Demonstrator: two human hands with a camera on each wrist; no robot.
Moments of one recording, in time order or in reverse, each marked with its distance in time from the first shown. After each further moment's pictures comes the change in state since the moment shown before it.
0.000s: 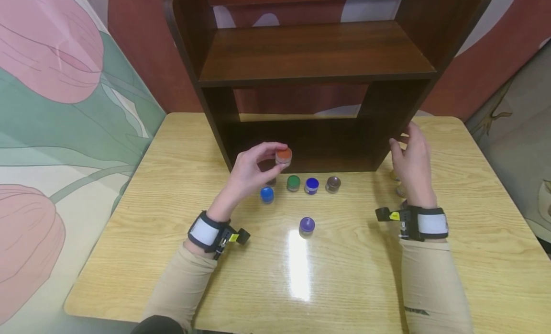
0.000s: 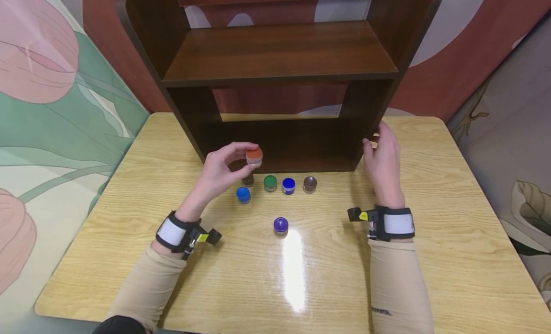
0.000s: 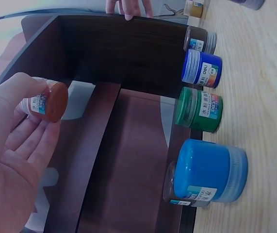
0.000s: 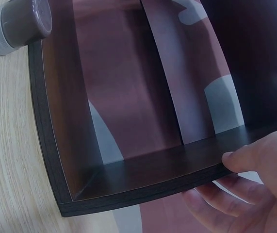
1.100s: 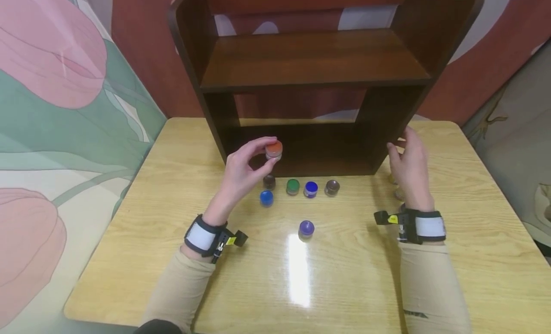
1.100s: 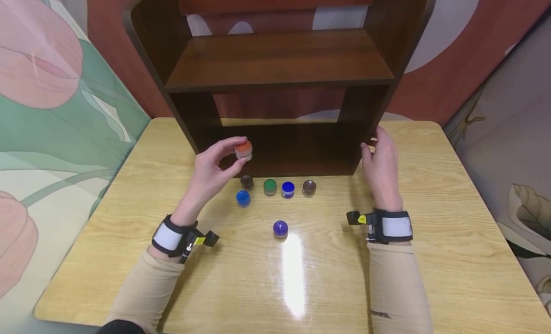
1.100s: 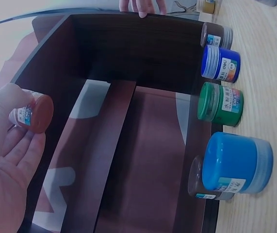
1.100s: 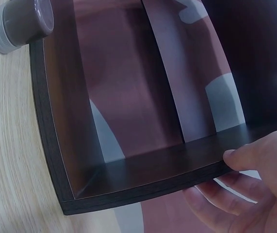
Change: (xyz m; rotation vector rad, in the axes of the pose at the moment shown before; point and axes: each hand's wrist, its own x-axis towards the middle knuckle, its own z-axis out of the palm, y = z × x) left_hand -0.002 0.008 -0.012 0.054 0.193 0.124; right_hand -0.001 0.001 -0.001 0.016 0.009 -0.027
